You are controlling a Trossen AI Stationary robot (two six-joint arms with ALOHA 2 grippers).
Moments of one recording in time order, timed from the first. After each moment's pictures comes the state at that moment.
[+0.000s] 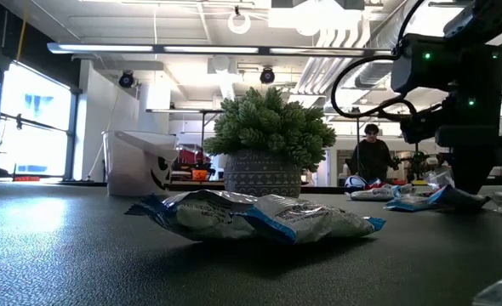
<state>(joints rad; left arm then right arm) 0.17 1.22 1.65 -1.10 -0.27 -0.32 0.01 1.27 0.51 -0.69 0.07 0.71</state>
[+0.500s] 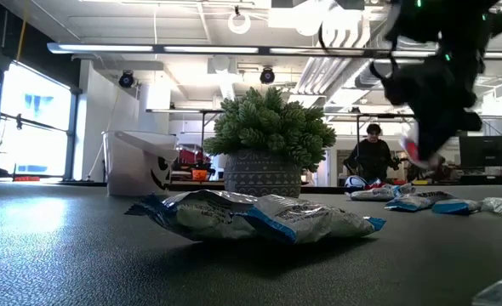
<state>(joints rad) 0.17 1.17 1.65 -1.22 -0.19 -0.33 0.01 1.13 0.64 -0.71 0.03 0.90</state>
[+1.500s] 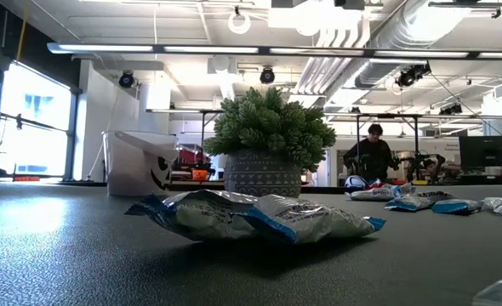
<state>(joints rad) 0.22 1.13 1.58 -0.76 -0.10 0.01 0.01 1.16 1.03 0.19 0.21 0.31</state>
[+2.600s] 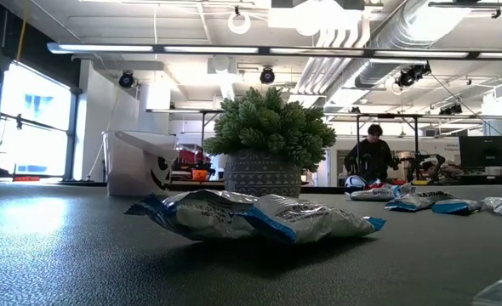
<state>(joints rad) 0.13 1.49 1.58 -0.15 0.05 -0.08 0.00 1.25 1.03 0.48 0.24 0.10</state>
